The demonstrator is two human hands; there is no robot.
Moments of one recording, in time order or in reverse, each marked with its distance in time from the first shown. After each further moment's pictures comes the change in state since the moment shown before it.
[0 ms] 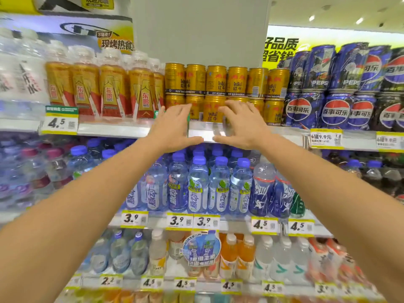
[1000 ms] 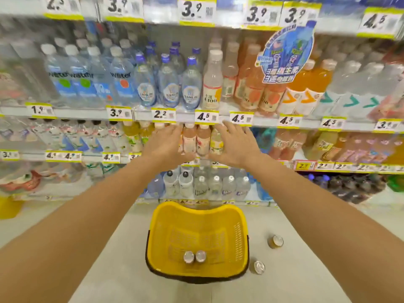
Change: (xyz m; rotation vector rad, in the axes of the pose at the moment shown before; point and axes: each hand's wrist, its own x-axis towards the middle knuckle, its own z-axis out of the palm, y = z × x) left_hand -0.460 -0.104 0.242 -0.137 -0.690 -0.207; right_hand -0.303 -0.368 0.276 0.279 -0.660 0.166
